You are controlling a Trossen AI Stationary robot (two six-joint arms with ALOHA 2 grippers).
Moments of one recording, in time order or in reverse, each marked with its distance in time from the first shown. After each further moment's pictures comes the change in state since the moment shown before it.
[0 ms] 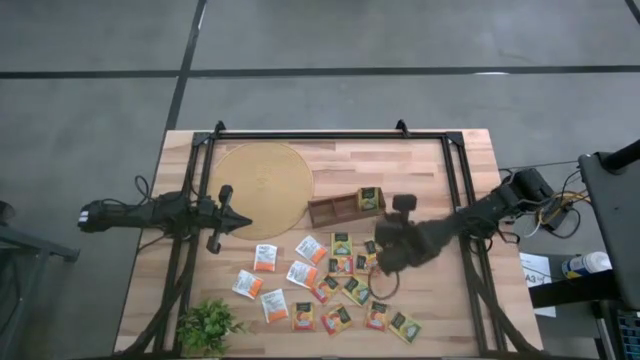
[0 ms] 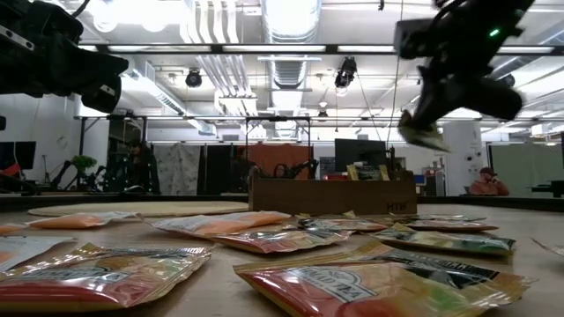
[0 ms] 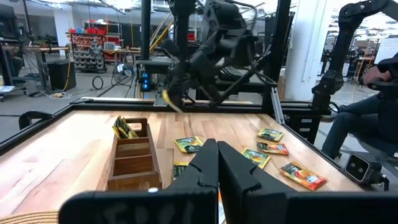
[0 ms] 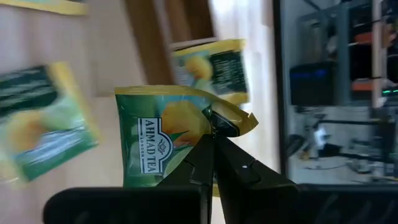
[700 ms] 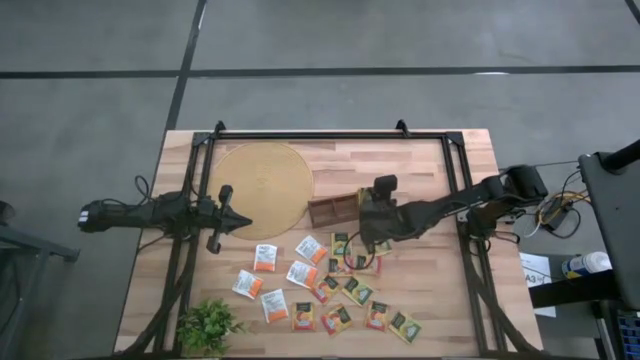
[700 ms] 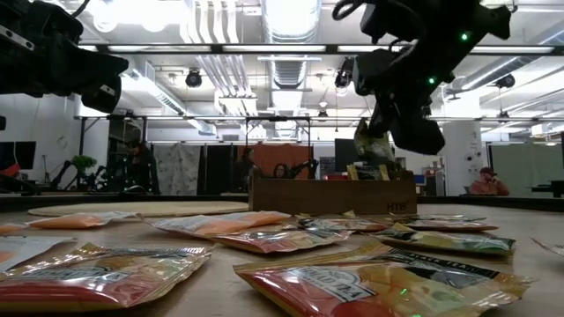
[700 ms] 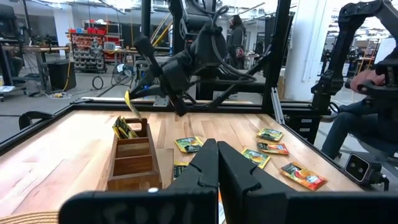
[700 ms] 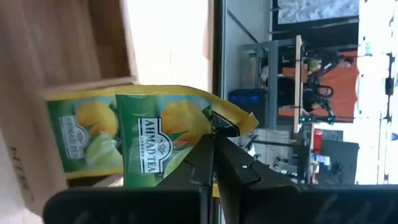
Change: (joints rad) left arm 0.000 0.000 0.000 0.000 0.000 0.000; right arm -0.209 0.024 -0.124 0.497 0.203 -0.574
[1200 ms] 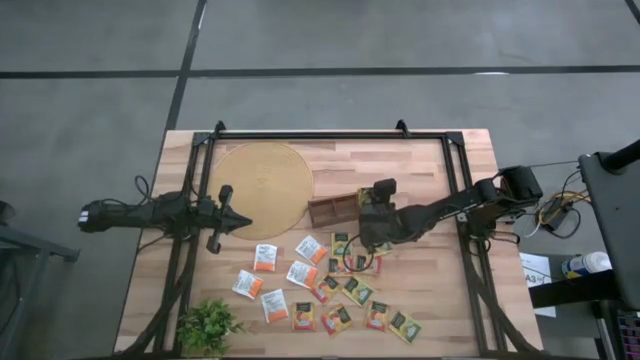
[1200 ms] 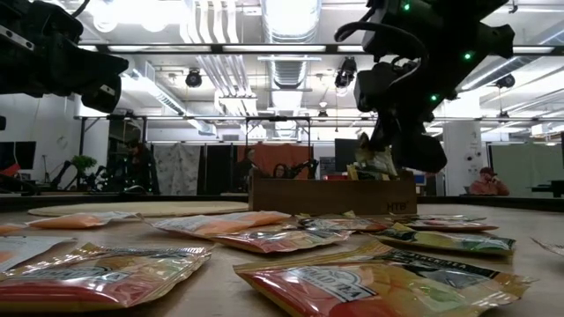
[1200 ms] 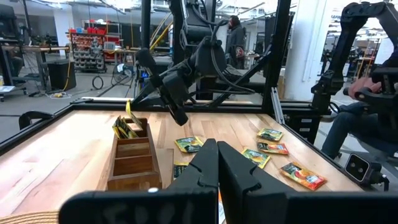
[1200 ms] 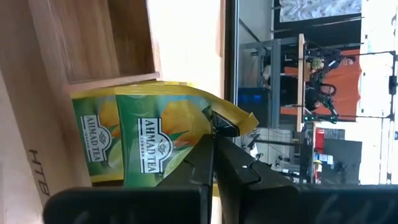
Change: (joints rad) left arm 0.000 0.000 0.000 0.000 0.000 0.000; right arm 0.000 0.036 -0.055 0.094 0.002 0.021
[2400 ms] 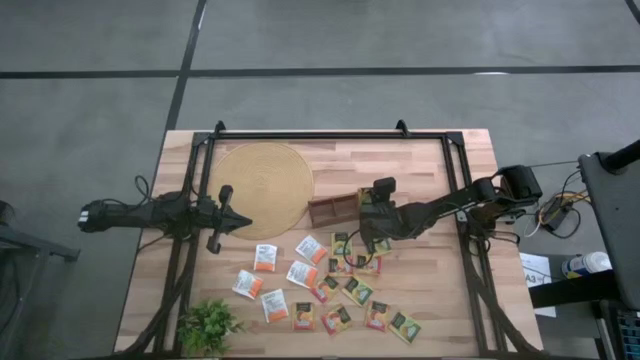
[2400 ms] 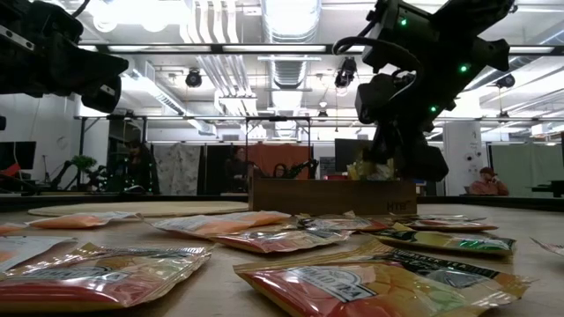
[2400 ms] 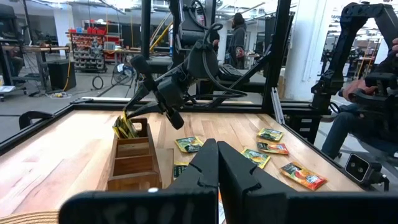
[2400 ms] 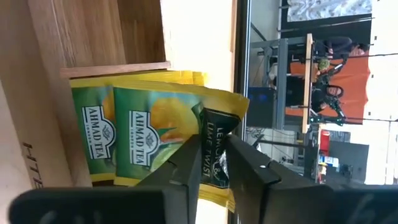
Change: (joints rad) left arm 0.001 0.000 0.000 -0.001 0.000 0.000; right arm -0.039 0.000 -0.050 0.077 -0.036 -0.064
